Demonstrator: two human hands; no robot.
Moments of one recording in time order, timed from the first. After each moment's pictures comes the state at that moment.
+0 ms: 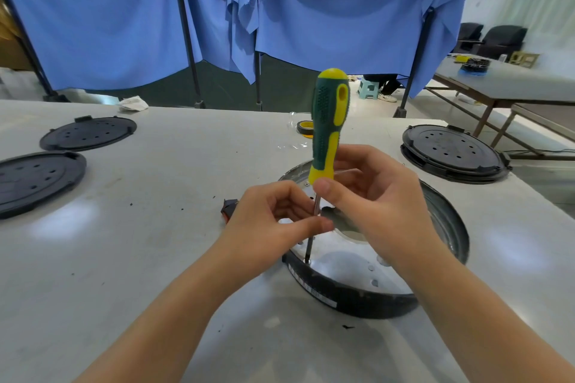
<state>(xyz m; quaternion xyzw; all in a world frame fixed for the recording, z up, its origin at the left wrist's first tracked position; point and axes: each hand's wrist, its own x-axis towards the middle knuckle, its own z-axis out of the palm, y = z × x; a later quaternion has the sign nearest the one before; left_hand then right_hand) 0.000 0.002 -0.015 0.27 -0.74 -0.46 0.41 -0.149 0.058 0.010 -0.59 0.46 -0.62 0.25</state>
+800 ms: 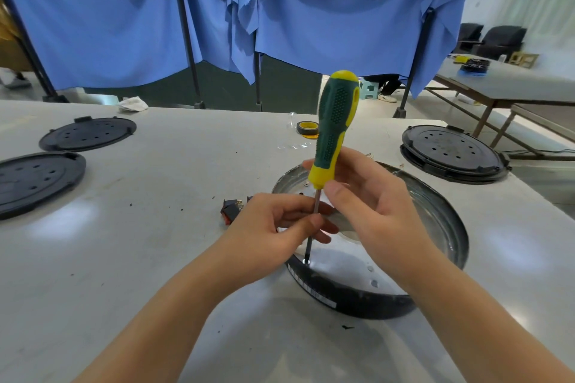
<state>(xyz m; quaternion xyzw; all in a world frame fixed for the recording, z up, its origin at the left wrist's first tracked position) 0.004 0.008 -0.011 0.25 -0.77 -0.49 0.33 -0.145 0.063 0.008 -0.62 0.44 -0.59 0.29</state>
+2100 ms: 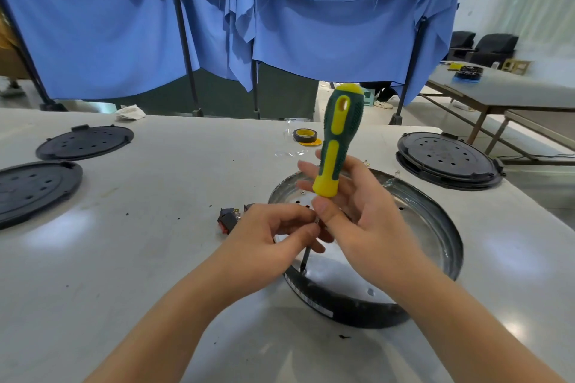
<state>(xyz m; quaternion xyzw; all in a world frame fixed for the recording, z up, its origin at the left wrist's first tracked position) 0.004 0.008 -0.012 0.25 -0.79 -0.45 0.34 -0.145 0.060 0.000 -0.63 0.43 -0.57 0.31</state>
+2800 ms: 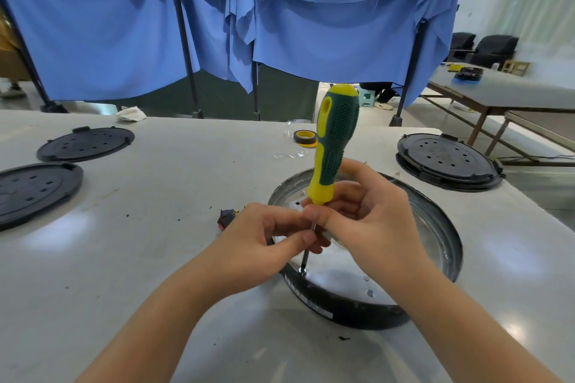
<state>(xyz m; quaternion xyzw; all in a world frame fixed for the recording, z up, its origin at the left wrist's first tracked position) 0.012 0.004 -0.009 0.24 -0.79 -0.47 0.31 -0.145 0.060 0.004 -0.61 0.43 -0.62 0.26</state>
